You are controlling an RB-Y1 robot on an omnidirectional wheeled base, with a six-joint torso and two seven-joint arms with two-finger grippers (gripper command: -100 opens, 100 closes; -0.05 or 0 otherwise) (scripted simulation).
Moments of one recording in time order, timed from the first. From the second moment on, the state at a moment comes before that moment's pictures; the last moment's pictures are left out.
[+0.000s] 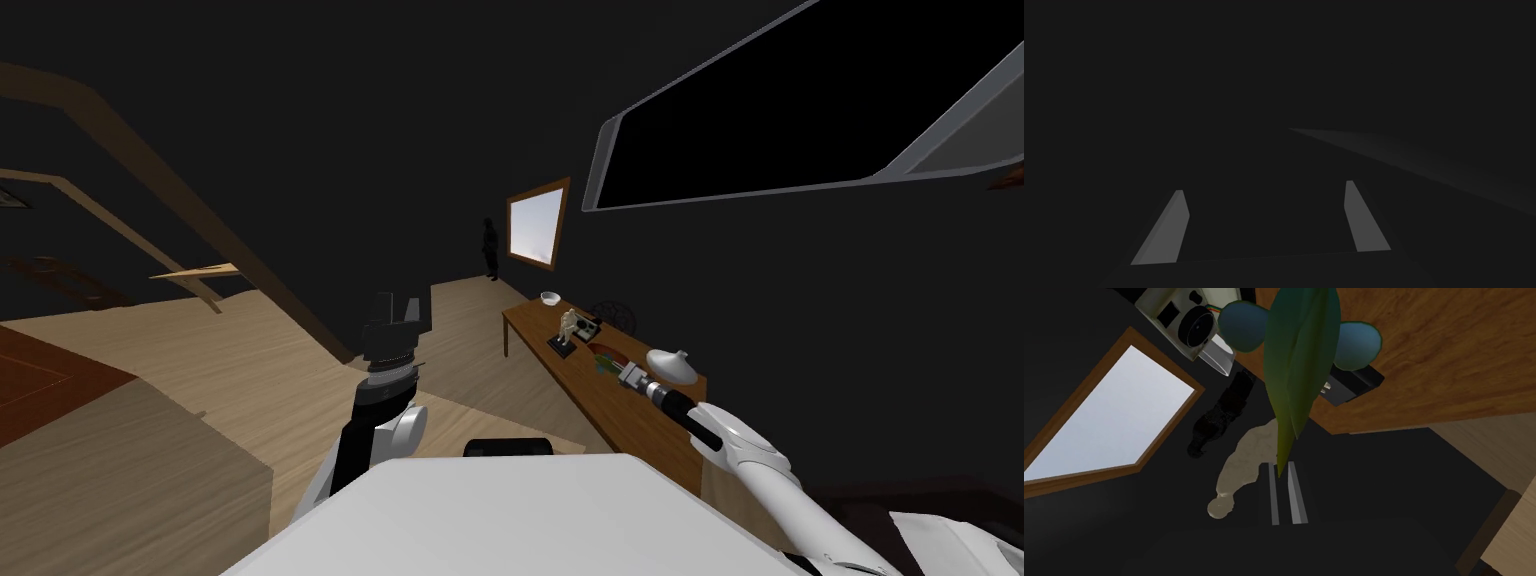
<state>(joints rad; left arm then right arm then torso) 0.45 -0.02 -0.03 -2.27 -0.06 -0.64 -0.03 0.05 -0.71 -0.18 -0.88 0.89 -0.69 1.00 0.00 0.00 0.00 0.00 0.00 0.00</state>
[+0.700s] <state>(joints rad) 0.45 -0.02 -0.03 -2.27 -0.06 -0.64 -0.03 -0.01 -0.74 -0.24 -0.77 0.91 -0.55 1.04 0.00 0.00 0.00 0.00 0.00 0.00</state>
